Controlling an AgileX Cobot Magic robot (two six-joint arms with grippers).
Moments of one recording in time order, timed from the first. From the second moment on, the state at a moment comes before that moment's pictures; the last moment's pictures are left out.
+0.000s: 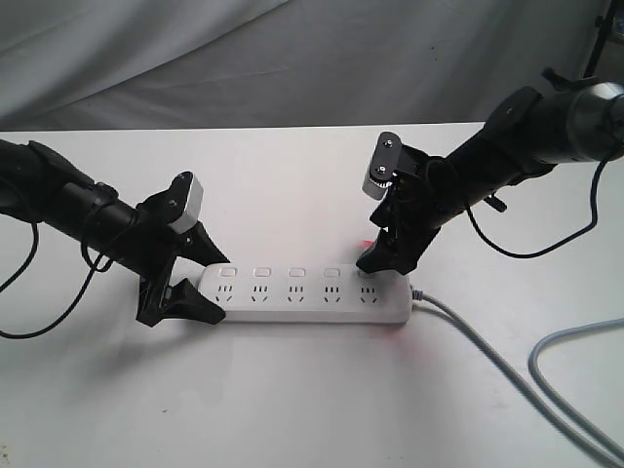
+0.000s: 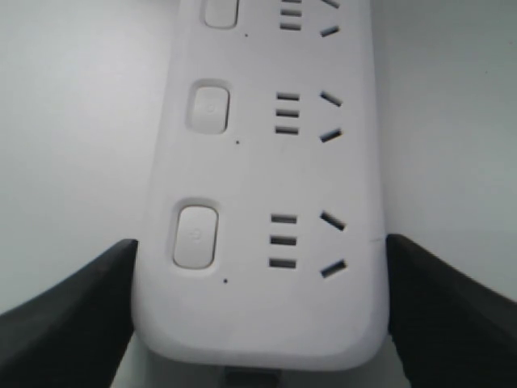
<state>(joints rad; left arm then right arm) -0.12 2.19 -1.24 -1.00 0.96 2.09 -0.04 2.17 -1.40 0.76 0.72 -1.59</state>
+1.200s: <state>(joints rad) -0.12 2.19 -1.24 -1.00 0.96 2.09 -0.03 2.13 -1.39 0.83 0.68 -1.63</state>
